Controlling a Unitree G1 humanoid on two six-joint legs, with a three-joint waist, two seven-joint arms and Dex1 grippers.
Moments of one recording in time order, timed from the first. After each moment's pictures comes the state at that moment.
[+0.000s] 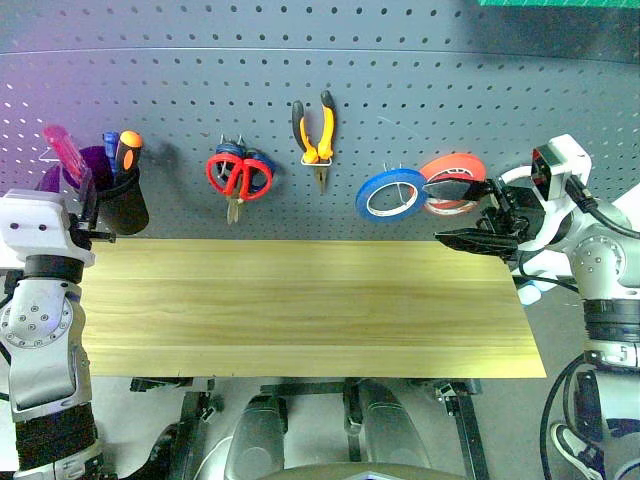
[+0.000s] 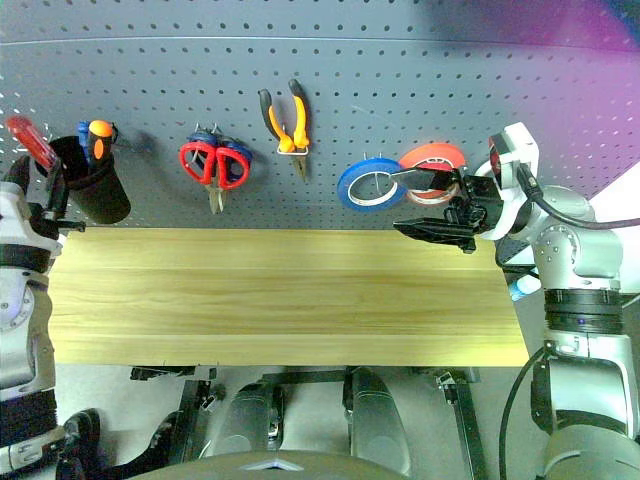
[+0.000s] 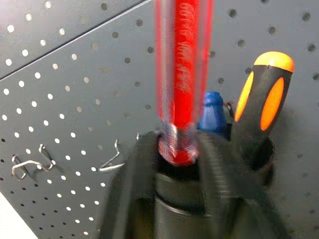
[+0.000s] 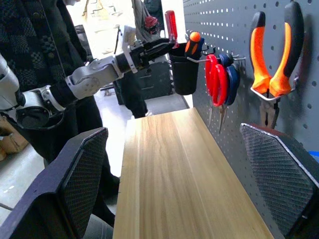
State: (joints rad) left arm -0.12 0.50 0.49 -0.18 -0.17 -0.02 -0.19; right arm -0.62 -0.74 -0.15 0.20 0.71 0.45 1.53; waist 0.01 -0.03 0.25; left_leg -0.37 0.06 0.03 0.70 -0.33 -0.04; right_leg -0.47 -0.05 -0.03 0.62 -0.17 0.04
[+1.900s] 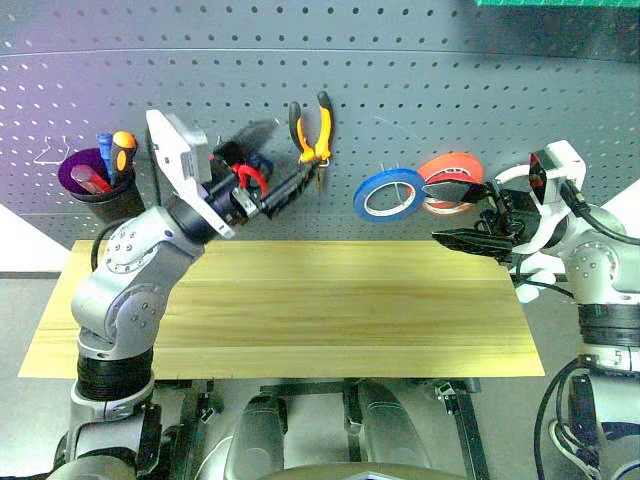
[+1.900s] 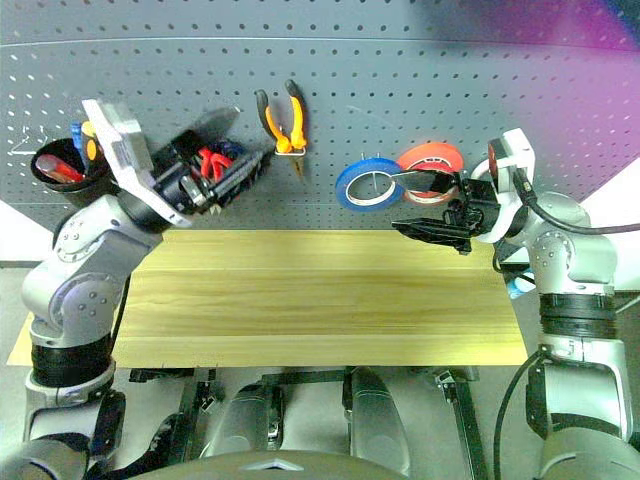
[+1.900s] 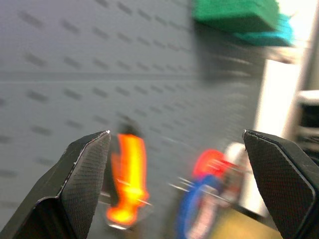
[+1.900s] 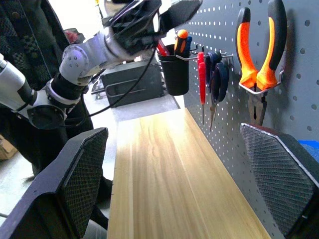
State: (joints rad) left arm -0.46 0.47 0.12 -0.47 -0.80 0.53 -0.54; right arm -0.60 -0.70 -0.17 0.20 0.69 0.43 1.50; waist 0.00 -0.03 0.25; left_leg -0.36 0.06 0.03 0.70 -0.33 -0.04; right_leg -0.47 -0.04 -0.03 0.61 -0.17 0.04
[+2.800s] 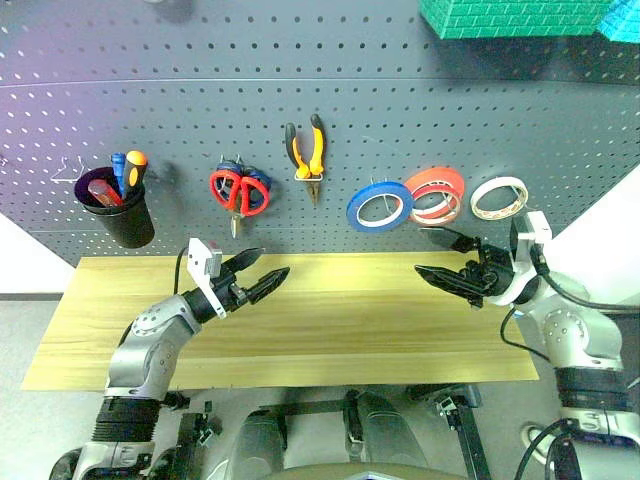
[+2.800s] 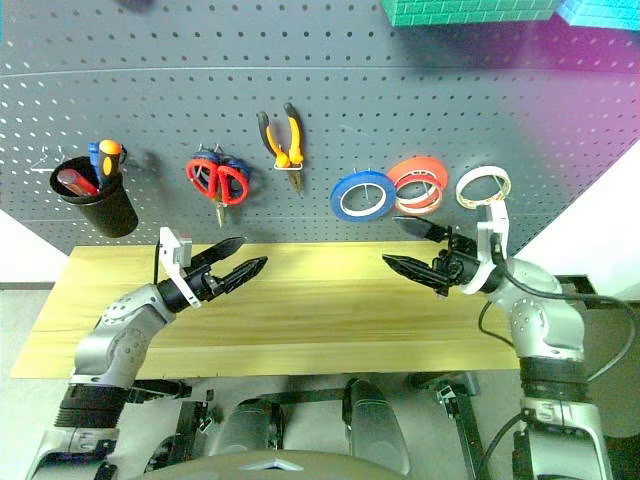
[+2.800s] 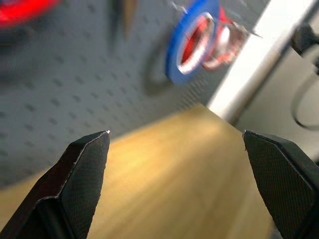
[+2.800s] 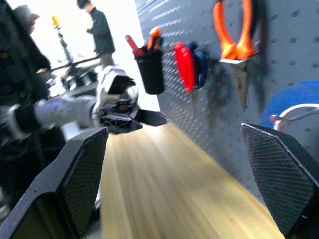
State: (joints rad) left arm -0.15 0.39 0.07 0.00 -0.57 0.27 -0.81; right arm -0.27 -0.55 -0.21 0.10 0.70 0.29 1.32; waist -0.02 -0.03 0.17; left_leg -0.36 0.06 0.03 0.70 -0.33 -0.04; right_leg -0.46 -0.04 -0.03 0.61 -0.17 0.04
